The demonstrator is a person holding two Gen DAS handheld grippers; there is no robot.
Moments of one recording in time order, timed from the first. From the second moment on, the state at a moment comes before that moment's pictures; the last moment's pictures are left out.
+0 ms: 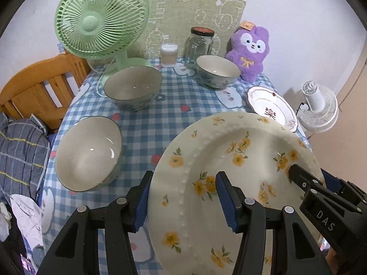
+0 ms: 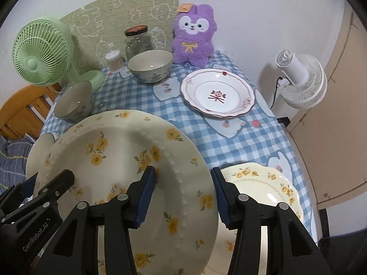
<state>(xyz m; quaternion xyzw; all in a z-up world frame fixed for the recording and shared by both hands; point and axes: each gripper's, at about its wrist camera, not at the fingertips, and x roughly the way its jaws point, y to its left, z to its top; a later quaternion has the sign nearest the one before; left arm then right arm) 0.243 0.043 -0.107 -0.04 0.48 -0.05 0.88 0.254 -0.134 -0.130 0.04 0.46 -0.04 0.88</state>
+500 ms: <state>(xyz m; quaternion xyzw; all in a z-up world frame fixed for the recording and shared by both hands) 0.236 -0.021 -0.116 -0.05 0.49 -0.03 0.87 0.256 -0.202 -0.142 0.03 0.48 -0.02 0.87</state>
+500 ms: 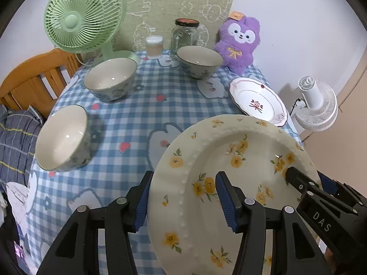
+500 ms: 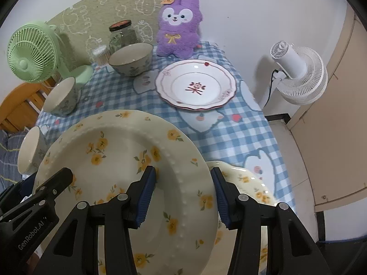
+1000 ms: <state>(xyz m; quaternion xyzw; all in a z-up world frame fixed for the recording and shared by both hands) 0.219 -0.074 -0.137 -0.05 0.50 -0.03 0.86 0.241 -0.257 -0.162 0.03 0.50 -0.02 0.86</state>
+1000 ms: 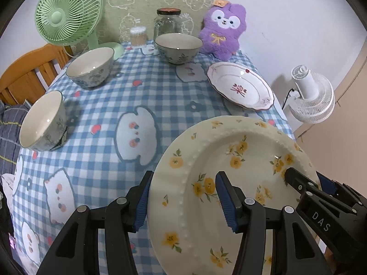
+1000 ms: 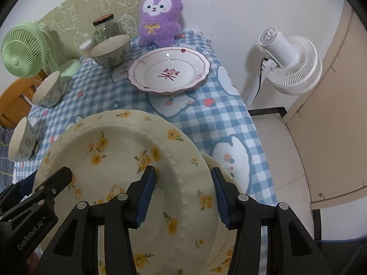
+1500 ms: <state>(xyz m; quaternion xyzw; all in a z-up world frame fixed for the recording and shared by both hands) 0.202 -0.102 -0.169 -0.07 0.52 -0.02 0.85 0.231 -0.284 -0.190 0.01 0.52 -0.02 0.85</state>
